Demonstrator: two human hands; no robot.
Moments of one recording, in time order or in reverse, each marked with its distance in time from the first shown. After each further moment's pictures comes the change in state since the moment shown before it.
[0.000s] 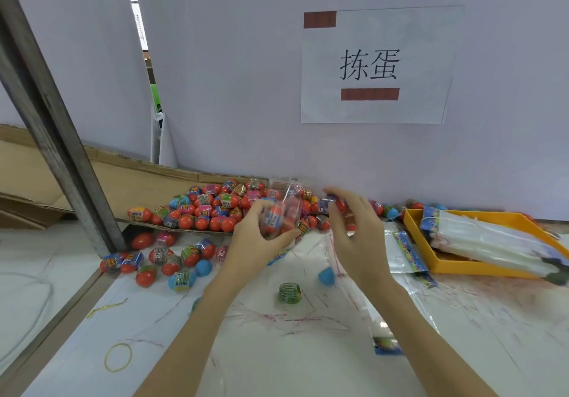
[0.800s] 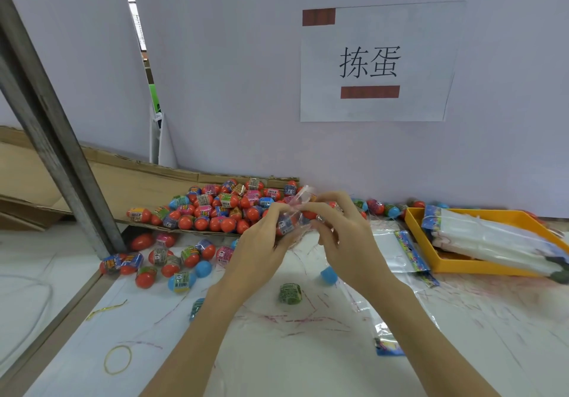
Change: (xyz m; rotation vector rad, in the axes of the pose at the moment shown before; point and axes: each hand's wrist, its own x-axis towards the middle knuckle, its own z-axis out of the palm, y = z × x) left_hand -0.006 0.002 0.008 0.307 -0.070 0.253; right_hand 0.000 -0.004 -0.001 -0.155 -0.250 -0.224
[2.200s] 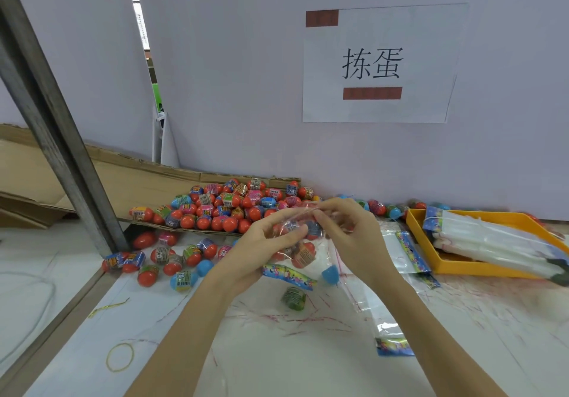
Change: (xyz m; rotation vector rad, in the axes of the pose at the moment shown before) left_hand 0.004 0.024 -0.020 -0.898 -0.249 -0.489; right_hand 0.005 0.006 -0.002 0.321 -0.009 0.367
